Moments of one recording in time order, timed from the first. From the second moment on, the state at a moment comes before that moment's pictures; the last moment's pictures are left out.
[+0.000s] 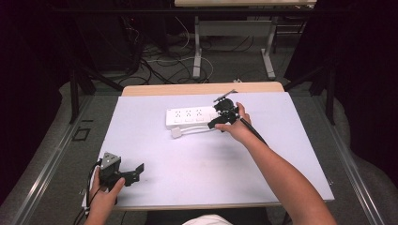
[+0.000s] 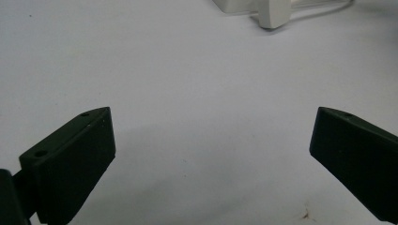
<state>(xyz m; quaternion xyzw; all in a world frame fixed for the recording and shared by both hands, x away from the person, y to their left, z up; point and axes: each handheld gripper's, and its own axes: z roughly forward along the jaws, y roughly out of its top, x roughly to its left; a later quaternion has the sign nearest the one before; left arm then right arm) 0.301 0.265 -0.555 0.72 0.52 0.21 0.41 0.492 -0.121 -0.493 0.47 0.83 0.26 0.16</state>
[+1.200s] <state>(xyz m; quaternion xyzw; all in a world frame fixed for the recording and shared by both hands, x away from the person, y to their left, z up) 0.301 0.264 -0.554 0.72 0.52 0.21 0.42 0.423 -0.153 -0.475 0.43 0.83 0.31 0.17</state>
